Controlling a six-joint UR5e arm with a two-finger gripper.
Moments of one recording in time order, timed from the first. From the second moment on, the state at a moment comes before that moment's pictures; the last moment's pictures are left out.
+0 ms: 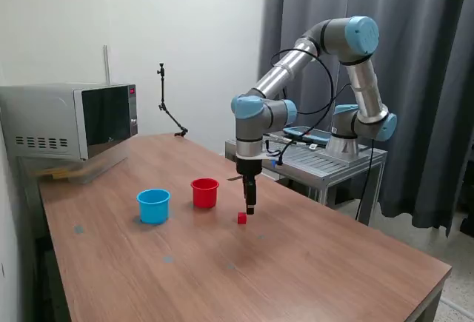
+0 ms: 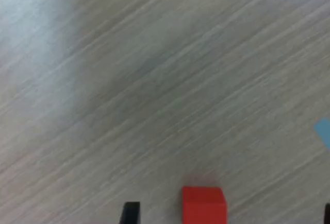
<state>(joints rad) -0.07 -0.88 1.53 -2.15 -1.56 -2.54</state>
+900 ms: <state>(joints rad) -0.07 -0.83 1.52 -2.17 -1.56 -2.62</state>
